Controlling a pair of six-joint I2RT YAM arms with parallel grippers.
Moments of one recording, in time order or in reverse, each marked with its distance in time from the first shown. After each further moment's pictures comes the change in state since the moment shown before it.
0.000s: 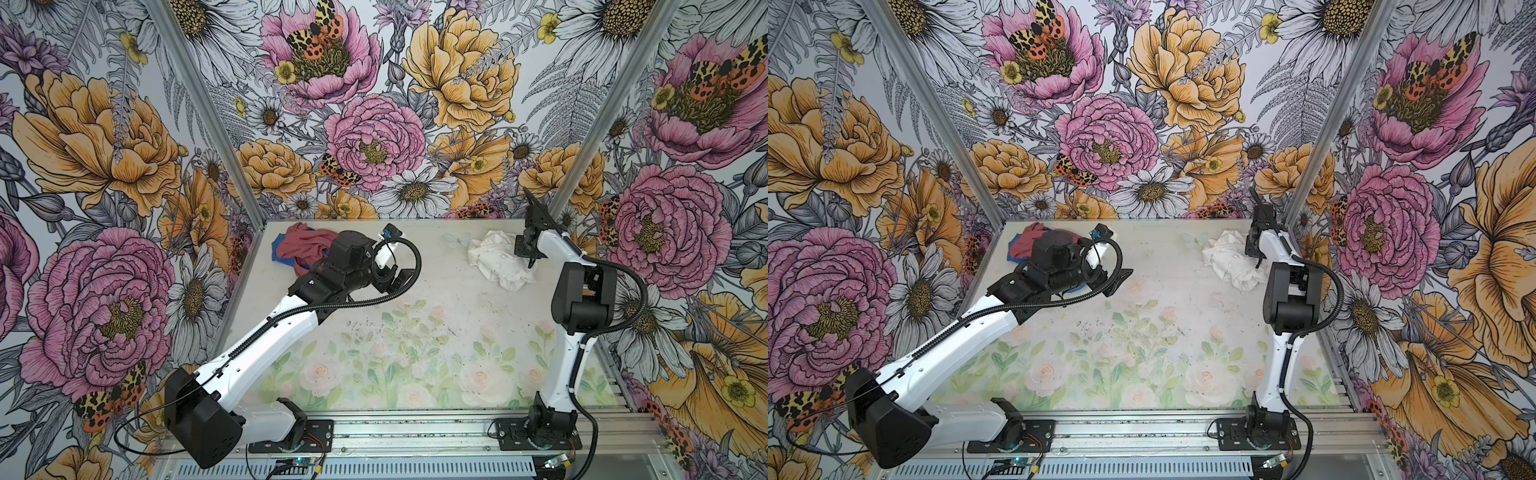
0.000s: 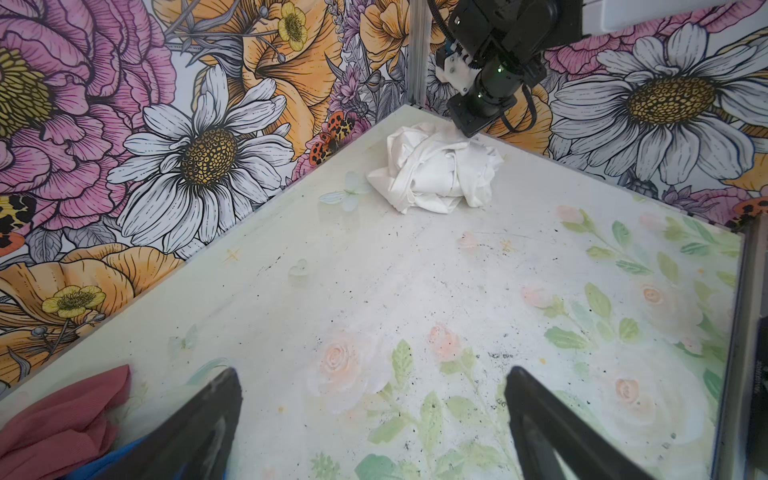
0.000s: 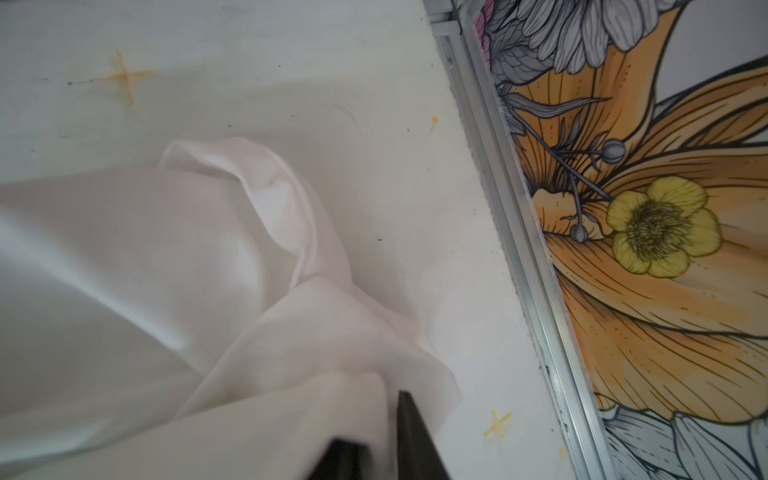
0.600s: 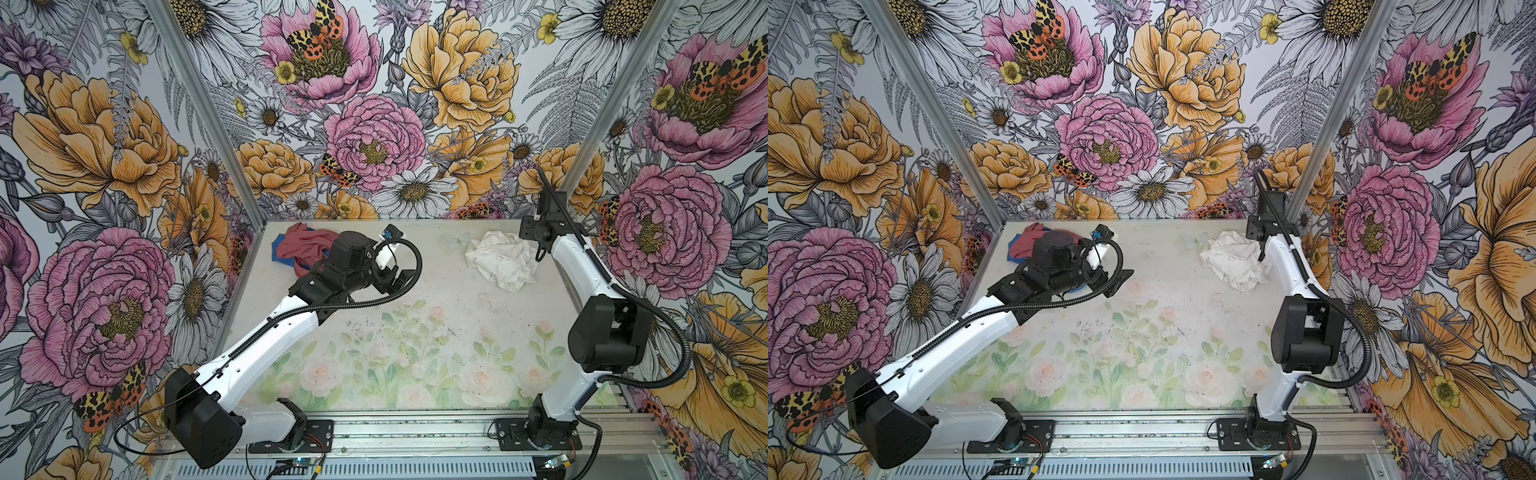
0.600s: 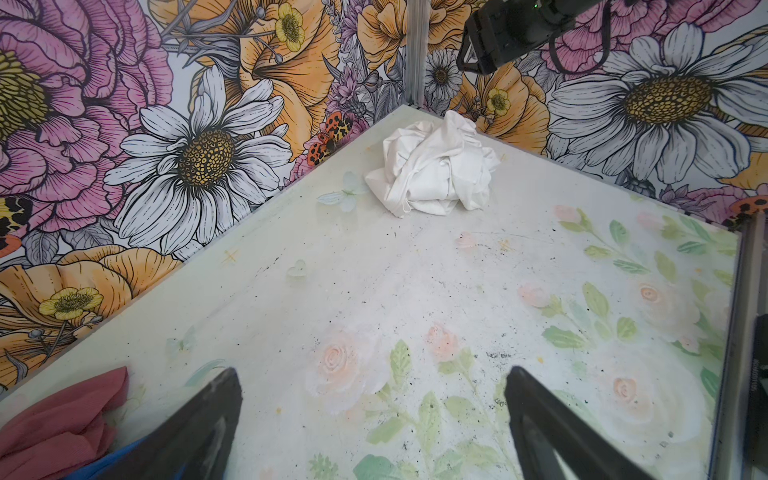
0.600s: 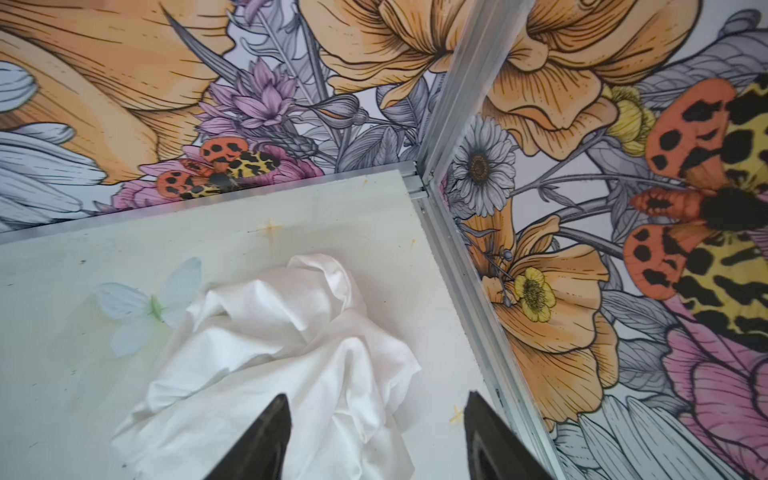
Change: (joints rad) left arm -0.008 0.000 0.000 0.000 -0.003 0.000; right arm 0.065 -0.392 -0.190 0.131 -0.023 -0.001
